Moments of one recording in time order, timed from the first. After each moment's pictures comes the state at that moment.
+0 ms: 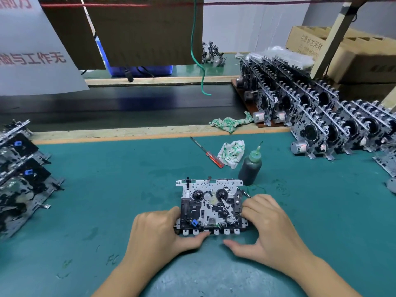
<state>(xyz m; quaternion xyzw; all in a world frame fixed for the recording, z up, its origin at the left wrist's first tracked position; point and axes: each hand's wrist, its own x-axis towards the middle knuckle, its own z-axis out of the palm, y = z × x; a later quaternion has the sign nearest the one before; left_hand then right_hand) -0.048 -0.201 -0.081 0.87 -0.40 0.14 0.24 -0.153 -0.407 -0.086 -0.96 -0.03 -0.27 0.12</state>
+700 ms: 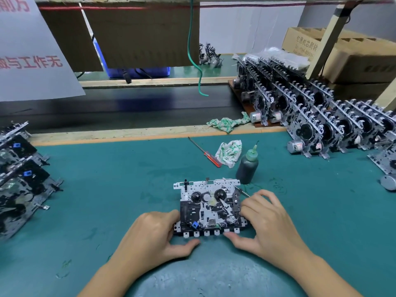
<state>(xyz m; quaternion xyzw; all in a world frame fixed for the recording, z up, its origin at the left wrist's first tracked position) -0.041 -0.187 -0.080 0.82 -0.50 0.13 0.23 -0.154 -0.410 -0.089 -0.96 -0.03 -0.28 0.05</state>
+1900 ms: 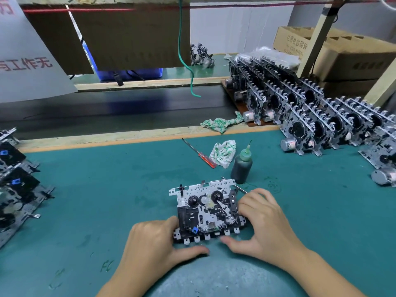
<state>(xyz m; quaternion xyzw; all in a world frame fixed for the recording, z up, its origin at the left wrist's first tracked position) -0.056 -0.195 -0.077 0.86 -0.44 0.10 0.23 -0.155 -0.409 -0.086 -0.96 -0.01 -0.27 0.10</state>
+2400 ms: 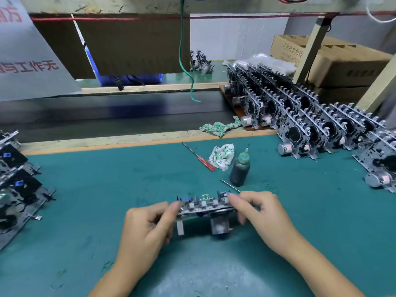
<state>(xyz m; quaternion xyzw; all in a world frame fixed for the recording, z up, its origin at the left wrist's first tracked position) -0.052 -0.196 -0.058 0.77 -0.33 0.00 0.55 -0.149 -0.396 -0.047 -0.84 0.13 -0.17 0.49</state>
